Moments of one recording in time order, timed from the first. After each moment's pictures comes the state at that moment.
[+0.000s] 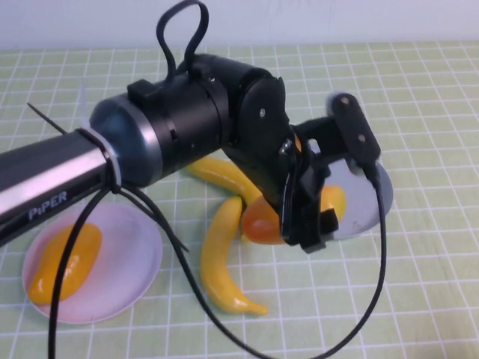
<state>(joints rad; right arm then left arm) 0.02 -0.01 0.03 0.12 0.35 -0.13 -0.83 1.82 -1.55 -0.18 0.89 0.75</state>
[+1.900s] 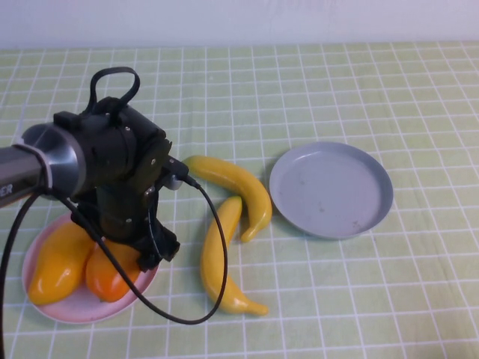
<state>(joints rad) 0.02 -0.01 0.03 0.12 0.35 -0.13 -0.54 1.82 -1.23 0.31 1.04 -0.12</state>
